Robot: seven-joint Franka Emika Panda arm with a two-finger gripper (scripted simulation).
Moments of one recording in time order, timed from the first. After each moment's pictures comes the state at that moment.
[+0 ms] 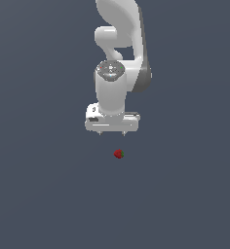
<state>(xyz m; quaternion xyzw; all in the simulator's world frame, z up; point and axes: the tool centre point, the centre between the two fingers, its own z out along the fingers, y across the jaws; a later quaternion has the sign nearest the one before) -0.003 -0.012 0.162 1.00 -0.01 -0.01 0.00</state>
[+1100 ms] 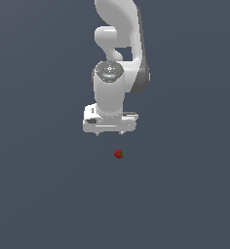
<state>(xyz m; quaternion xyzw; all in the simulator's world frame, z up) -0.001 -0.022 0.162 1.00 0.03 -0.01 0.02</state>
